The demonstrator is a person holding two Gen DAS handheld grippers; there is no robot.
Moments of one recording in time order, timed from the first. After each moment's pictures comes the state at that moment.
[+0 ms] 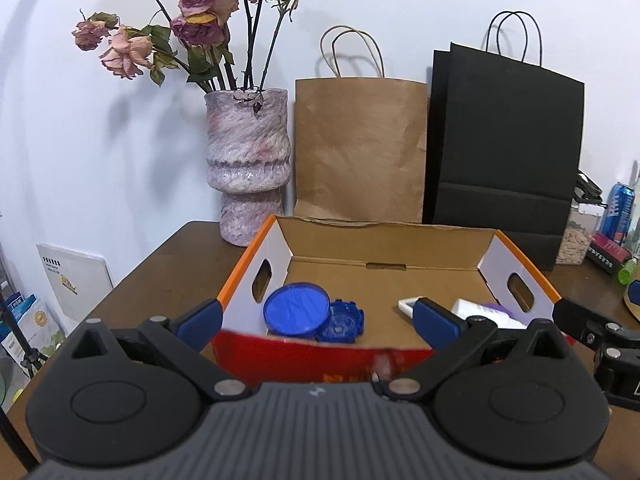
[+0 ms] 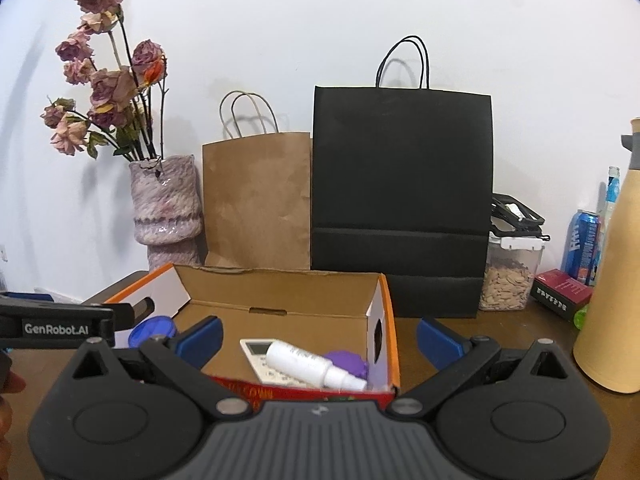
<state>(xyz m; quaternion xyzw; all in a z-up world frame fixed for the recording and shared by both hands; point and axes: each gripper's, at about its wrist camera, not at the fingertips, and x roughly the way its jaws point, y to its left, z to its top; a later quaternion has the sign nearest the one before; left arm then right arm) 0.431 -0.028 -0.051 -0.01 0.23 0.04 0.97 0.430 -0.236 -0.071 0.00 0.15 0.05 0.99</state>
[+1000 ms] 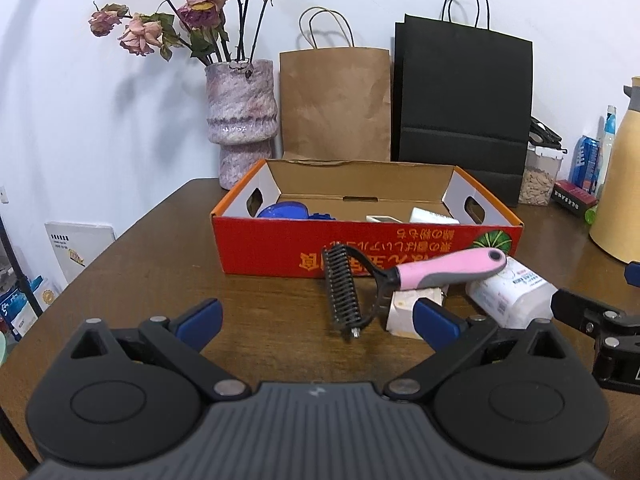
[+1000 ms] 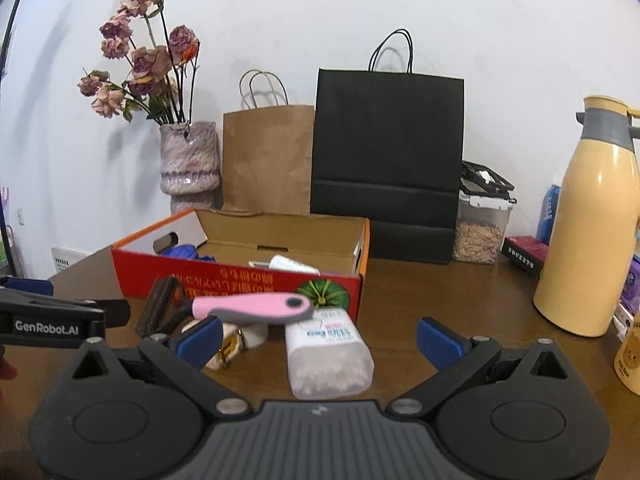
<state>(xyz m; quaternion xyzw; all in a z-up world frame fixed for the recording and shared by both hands) 0.332 -0.057 -0.078 0.00 0.26 0.03 0.97 0.329 -0.265 -0.098 -0.02 0.19 0.07 0.98</state>
